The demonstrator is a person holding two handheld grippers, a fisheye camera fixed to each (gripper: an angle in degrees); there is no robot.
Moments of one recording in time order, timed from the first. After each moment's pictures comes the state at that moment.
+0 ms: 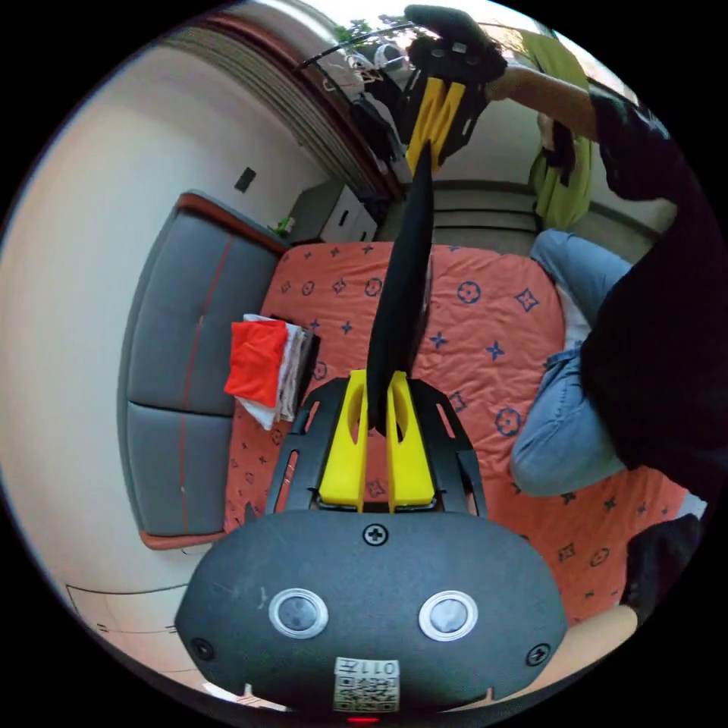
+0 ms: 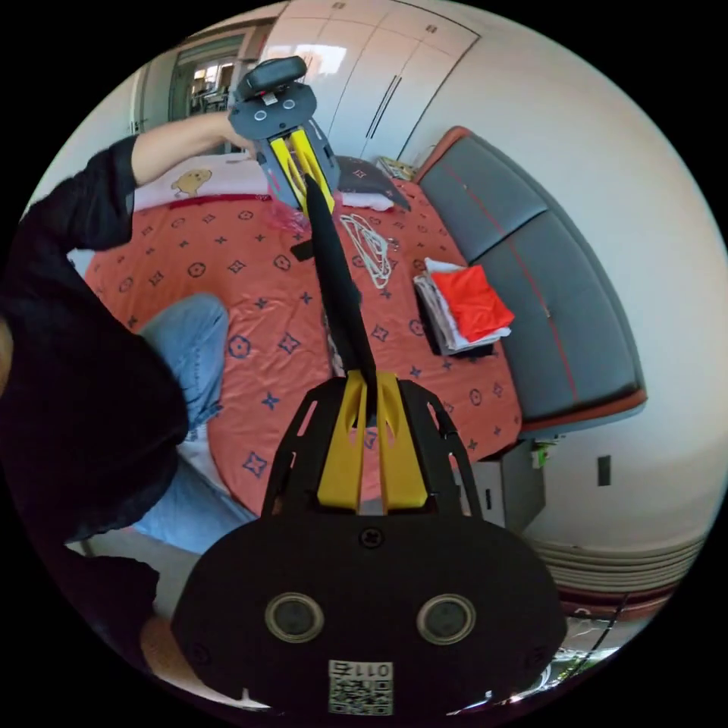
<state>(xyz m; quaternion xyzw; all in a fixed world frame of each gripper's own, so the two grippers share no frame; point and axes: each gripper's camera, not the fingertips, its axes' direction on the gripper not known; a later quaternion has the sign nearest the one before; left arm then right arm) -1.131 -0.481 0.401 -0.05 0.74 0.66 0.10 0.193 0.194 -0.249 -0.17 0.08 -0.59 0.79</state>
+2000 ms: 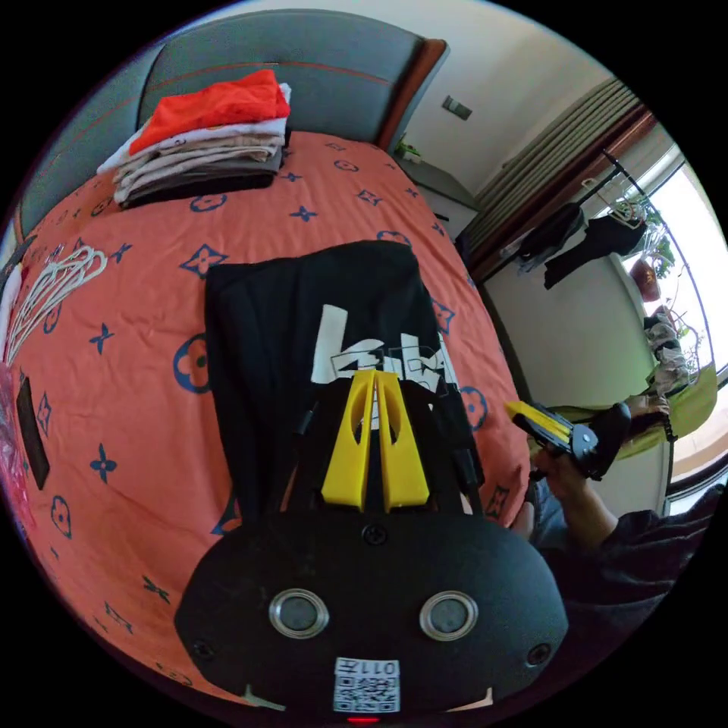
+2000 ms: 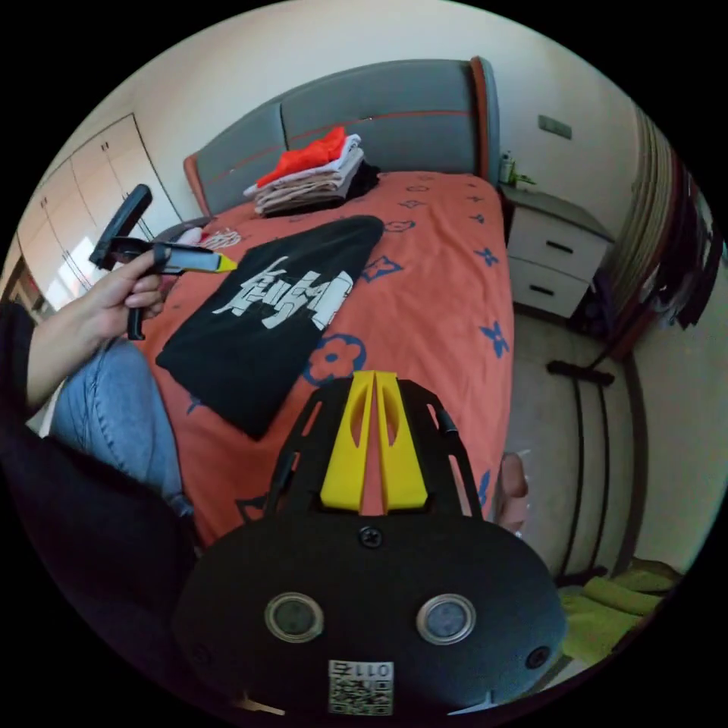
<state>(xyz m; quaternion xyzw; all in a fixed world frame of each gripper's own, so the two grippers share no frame) -0.975 -0.105 0.279 -0.57 0.65 0.44 0.24 0.715 0.549 0.116 -0.07 0.11 -0.13 0.98</state>
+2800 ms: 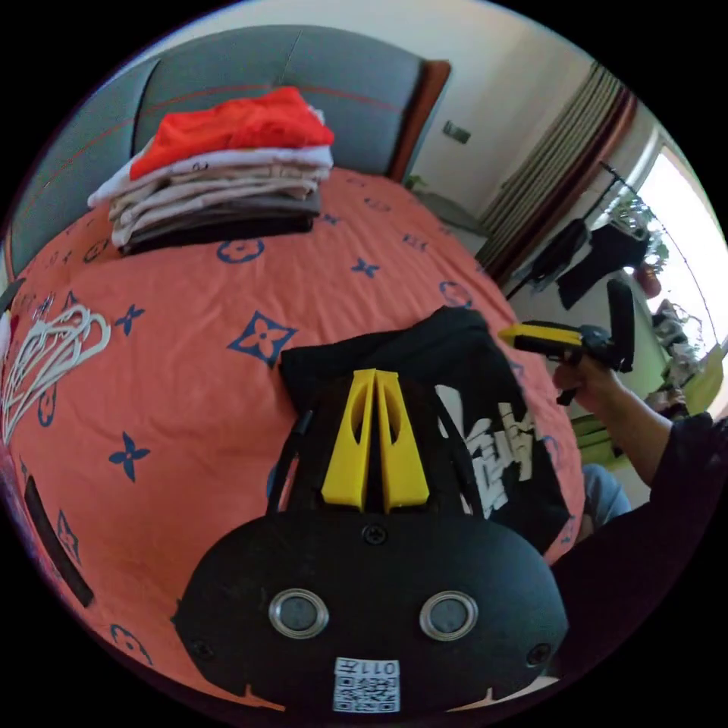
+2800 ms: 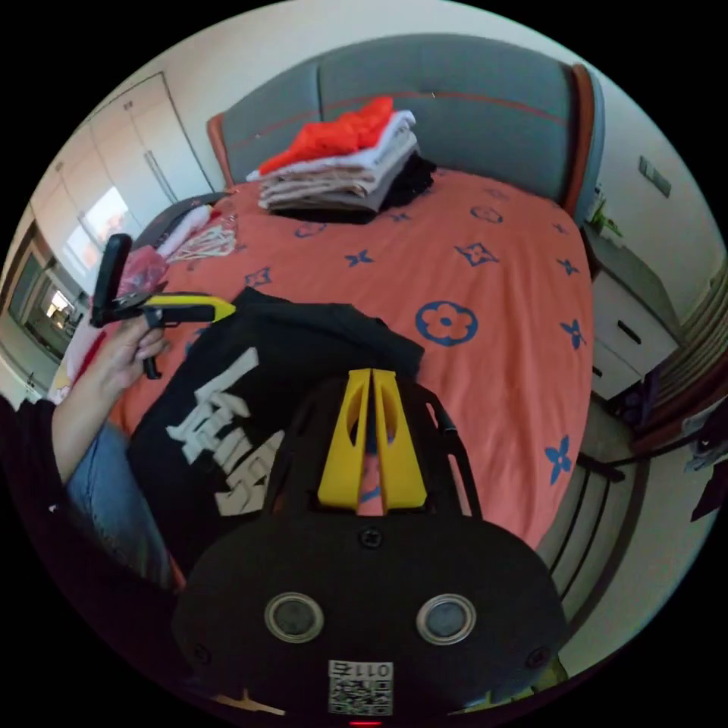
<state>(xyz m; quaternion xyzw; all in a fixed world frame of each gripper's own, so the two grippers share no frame) -0.897 -0.042 0.277 -0.51 0.70 0.42 0.26 0.599 0.376 0.260 -0.13 0.07 -0.21 0.97</state>
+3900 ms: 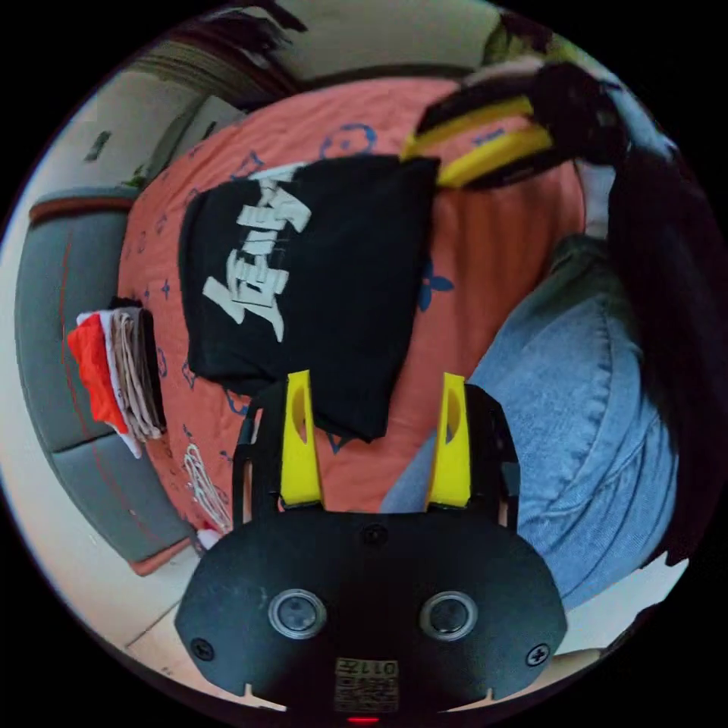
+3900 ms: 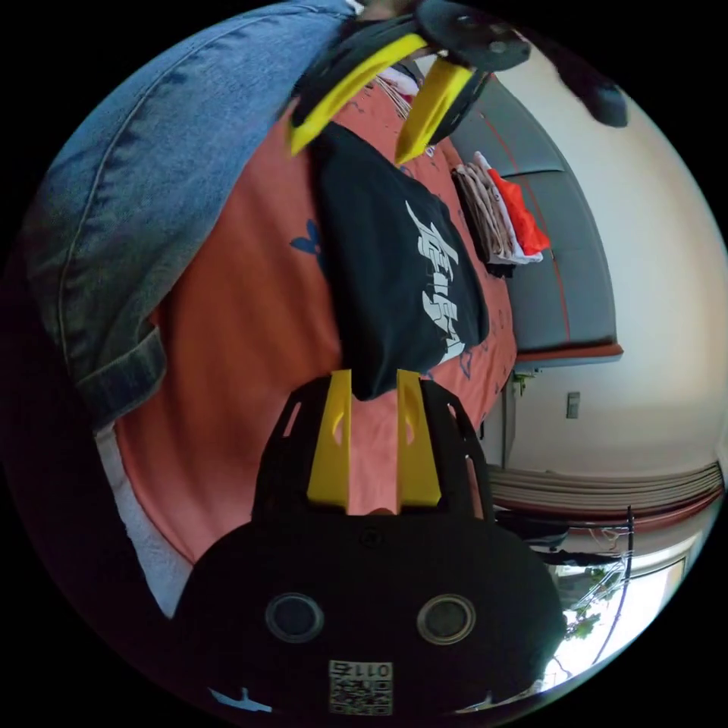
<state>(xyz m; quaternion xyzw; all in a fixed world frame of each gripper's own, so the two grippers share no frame) -1.107 -0.247 0.022 -0.06 0.64 0.77 -0.02 0.283 0.632 0.180 -0.15 0.32 -0.60 0.72</state>
